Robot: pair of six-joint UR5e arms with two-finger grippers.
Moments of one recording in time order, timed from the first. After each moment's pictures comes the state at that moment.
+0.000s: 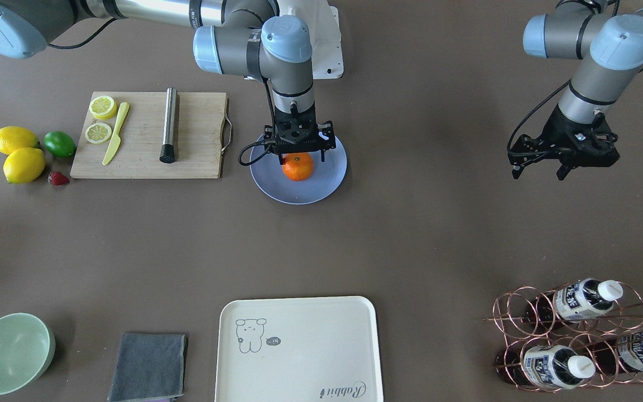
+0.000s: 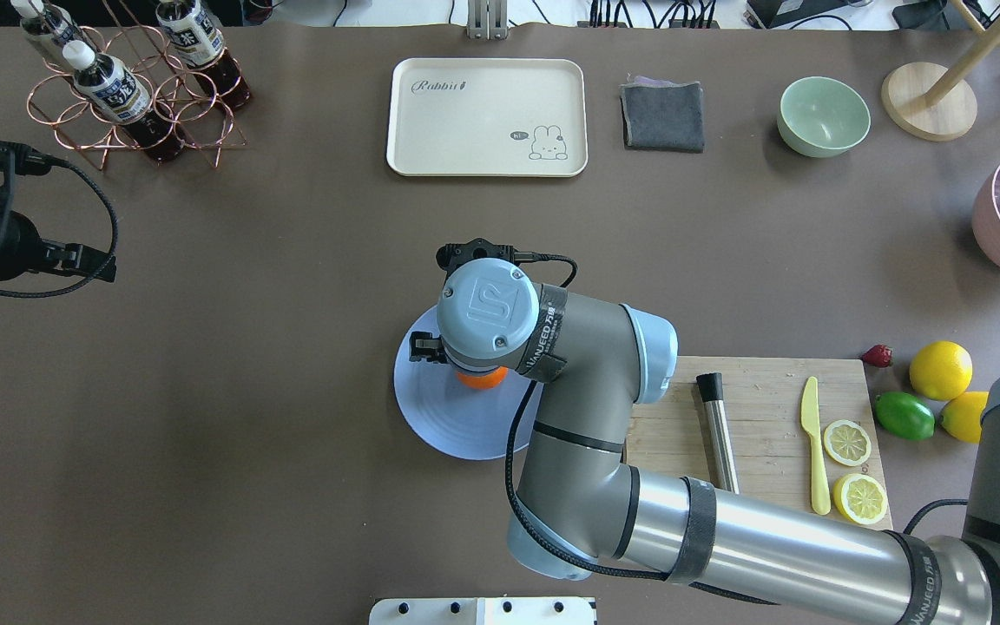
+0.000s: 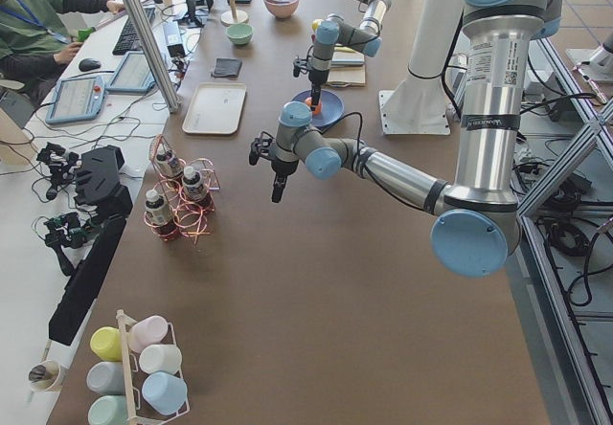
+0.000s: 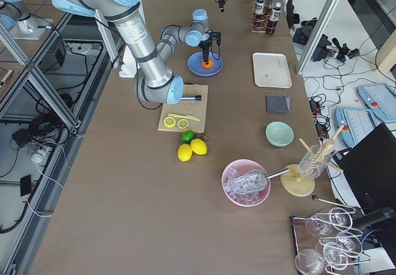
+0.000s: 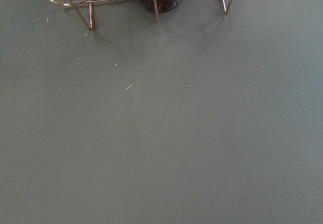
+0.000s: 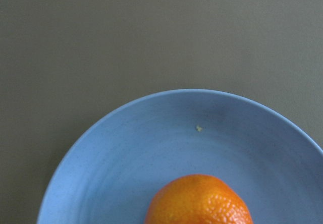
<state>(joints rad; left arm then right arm) -0.91 -1.60 -1.88 -1.93 -1.97 -0.79 0.39 -0.77 1.55 -1.50 1.70 1.32</state>
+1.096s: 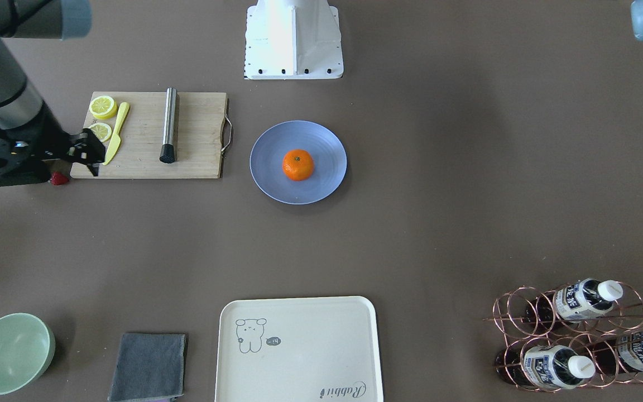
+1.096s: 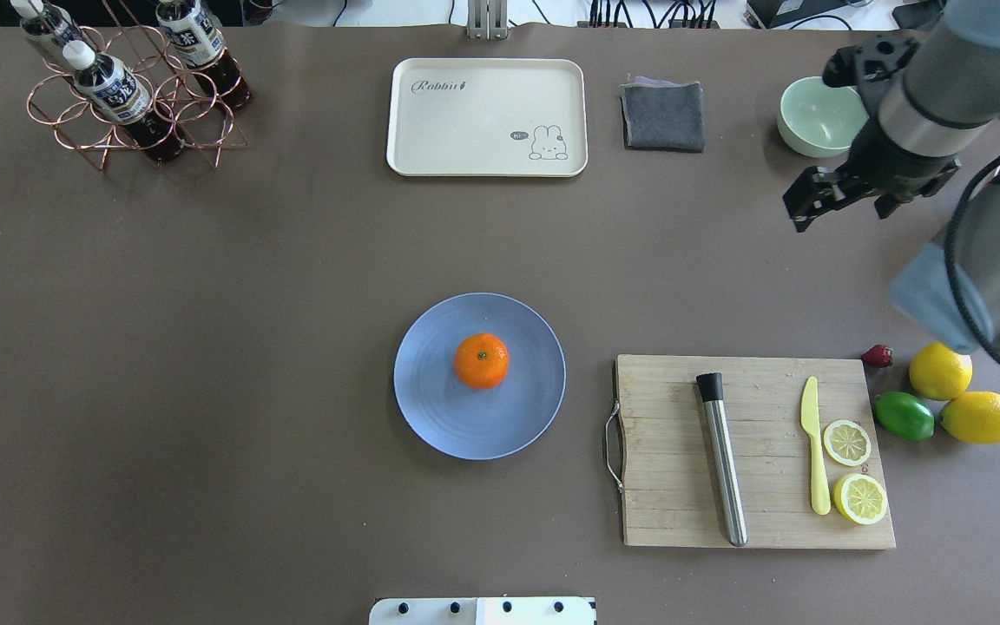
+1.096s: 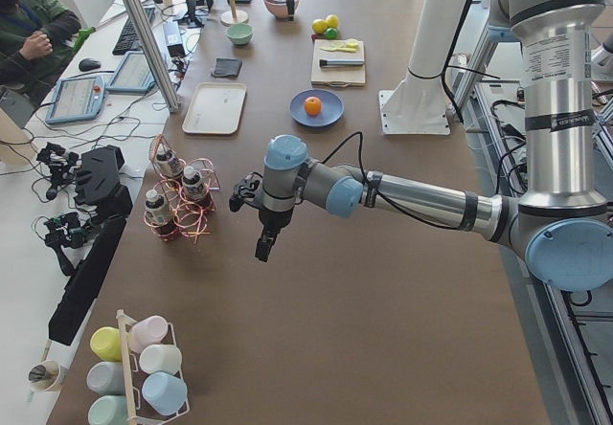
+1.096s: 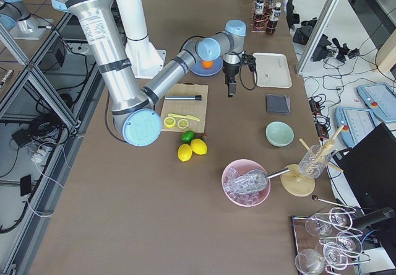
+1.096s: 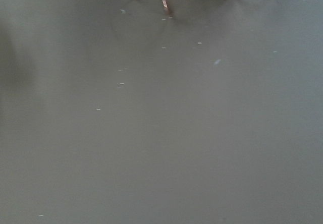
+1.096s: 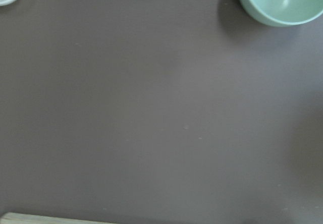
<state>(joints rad) -1.41 -1.45 -1.88 -1.73 -2.14 -0.08 1.06 -1.27 1.95 -1.87 2.14 0.48</state>
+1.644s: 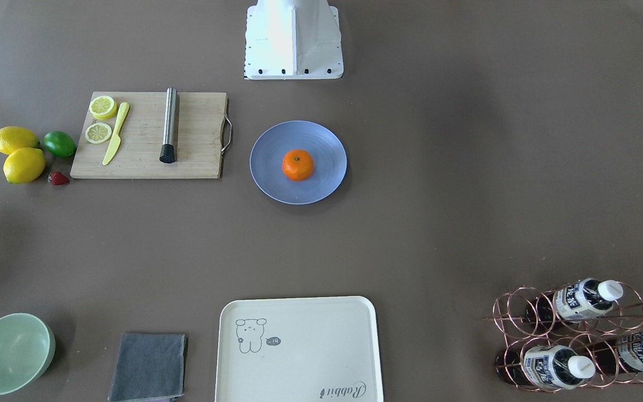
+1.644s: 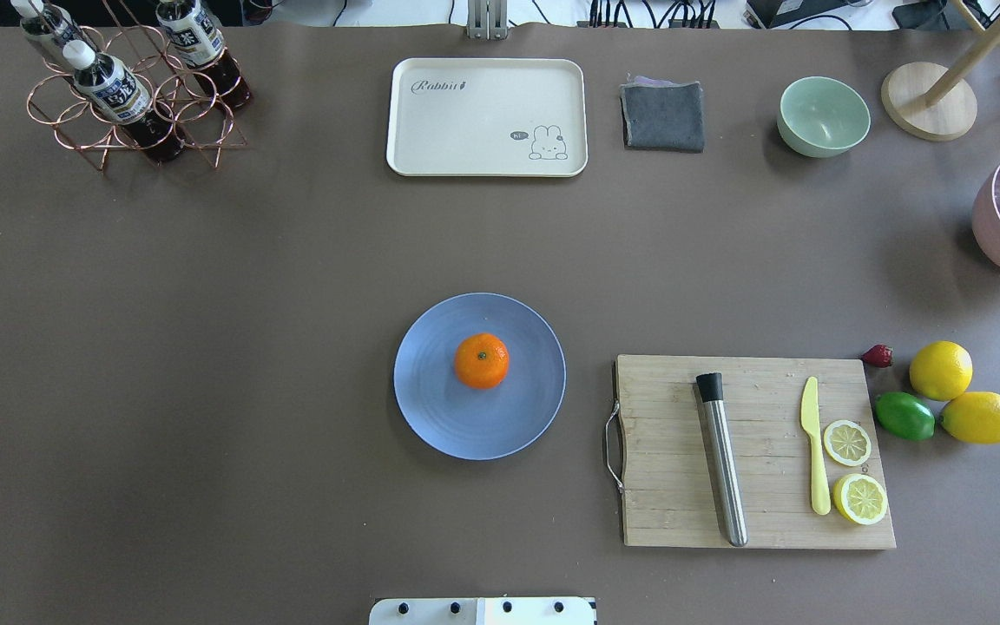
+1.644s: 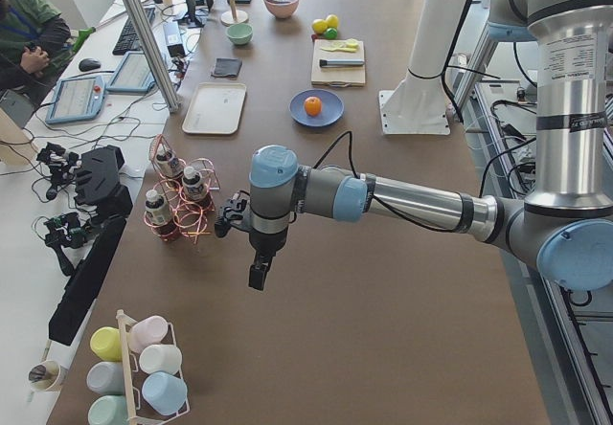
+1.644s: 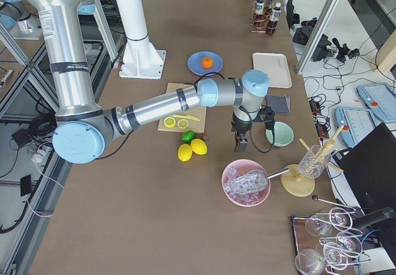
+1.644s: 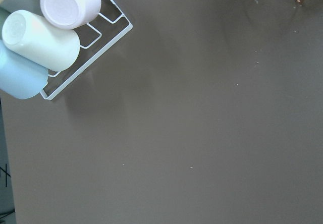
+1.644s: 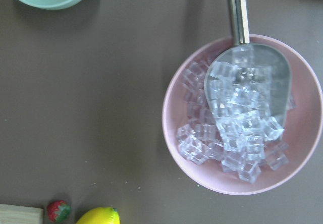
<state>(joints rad) -1.56 -1.49 -1.83 -1.58 -2.19 0.05 1.49 -1.44 1.74 -1.86 2.31 0.01</state>
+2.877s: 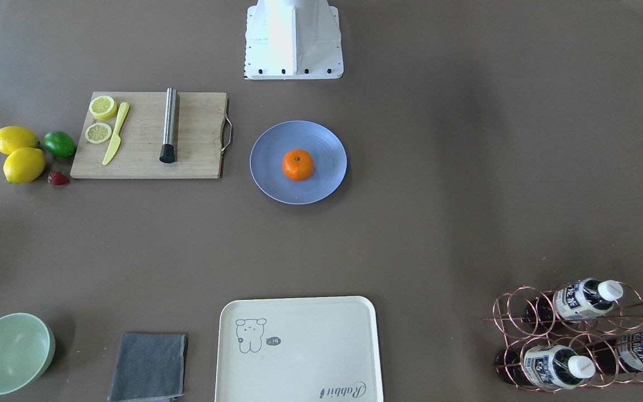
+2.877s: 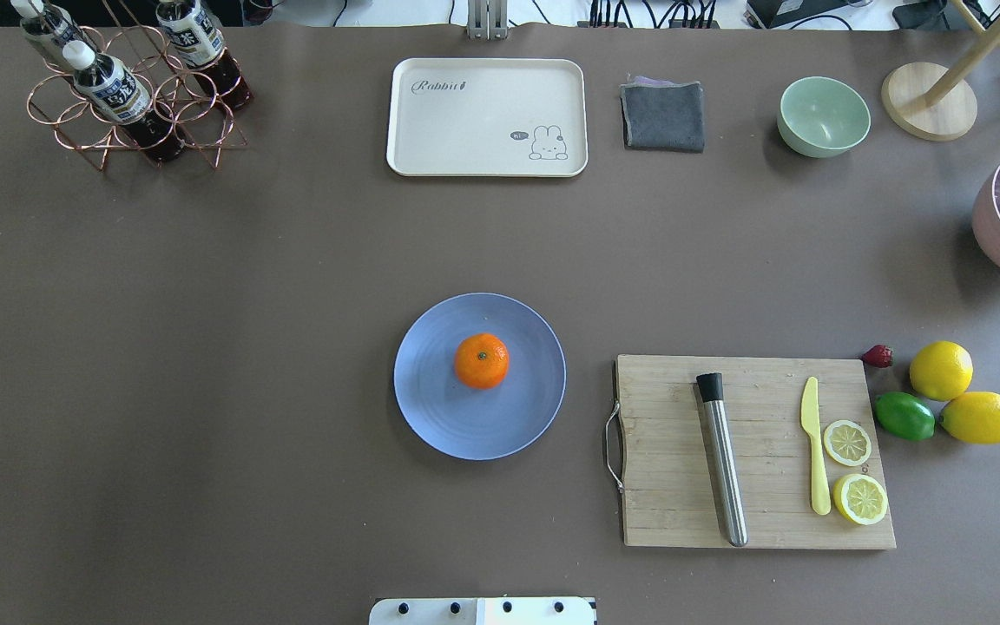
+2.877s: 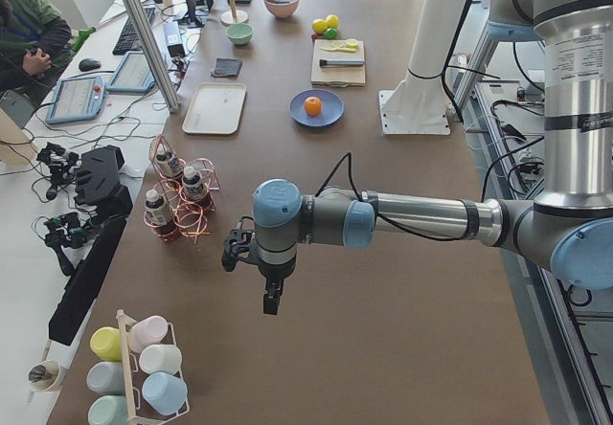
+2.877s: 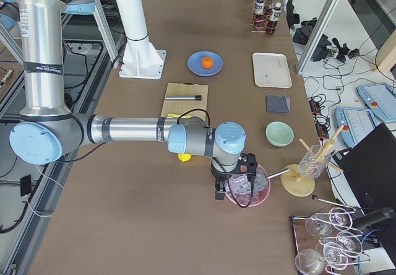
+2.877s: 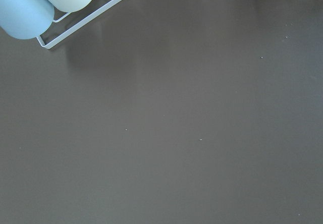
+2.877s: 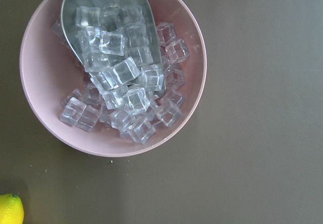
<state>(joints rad) -1.61 -1.46 -1.76 -1.58 -2.25 0.06 1.61 -1.59 1.65 -1.67 2.31 -0.03</state>
